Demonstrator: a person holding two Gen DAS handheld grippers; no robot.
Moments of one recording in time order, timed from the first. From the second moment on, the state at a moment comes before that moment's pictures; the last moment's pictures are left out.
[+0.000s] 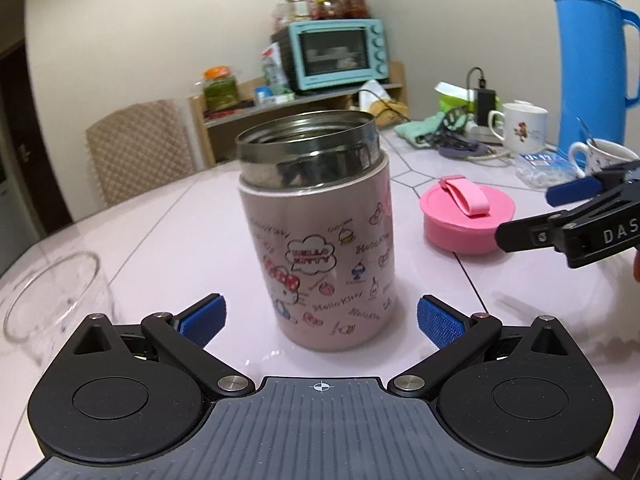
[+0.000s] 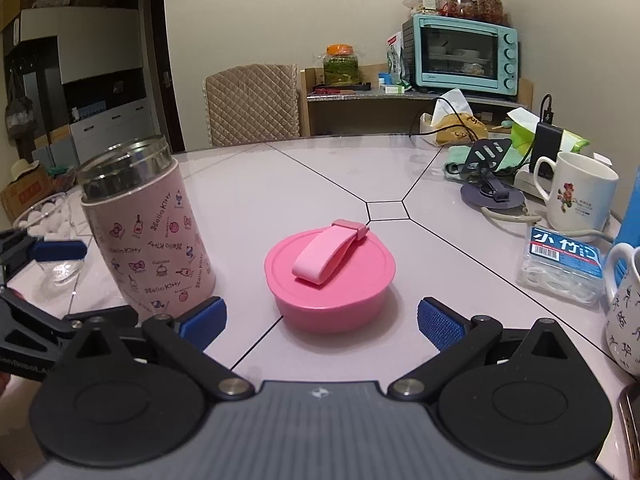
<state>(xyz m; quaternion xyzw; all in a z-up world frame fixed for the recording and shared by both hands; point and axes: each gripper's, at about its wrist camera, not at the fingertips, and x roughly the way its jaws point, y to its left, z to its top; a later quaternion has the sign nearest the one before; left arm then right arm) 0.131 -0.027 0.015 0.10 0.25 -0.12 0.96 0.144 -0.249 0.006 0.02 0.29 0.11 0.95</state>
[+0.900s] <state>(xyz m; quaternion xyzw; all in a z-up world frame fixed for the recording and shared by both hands) 0.064 -0.041 0.010 0.03 0.27 -0.02 0.96 0.077 -0.262 0.008 0.03 0.29 0.15 0.95</state>
